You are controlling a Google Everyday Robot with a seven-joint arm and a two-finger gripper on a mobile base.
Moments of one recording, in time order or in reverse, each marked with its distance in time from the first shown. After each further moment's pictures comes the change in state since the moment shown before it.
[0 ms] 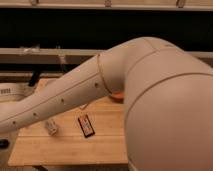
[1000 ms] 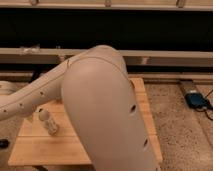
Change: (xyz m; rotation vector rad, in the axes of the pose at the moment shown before) arm -0.016 -0.019 0.093 0.083 0.182 0.029
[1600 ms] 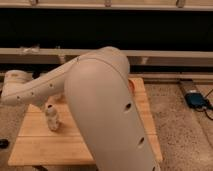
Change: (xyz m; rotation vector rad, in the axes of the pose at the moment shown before) arm 0.015 -0.069 0.033 0.035 0.085 0.104
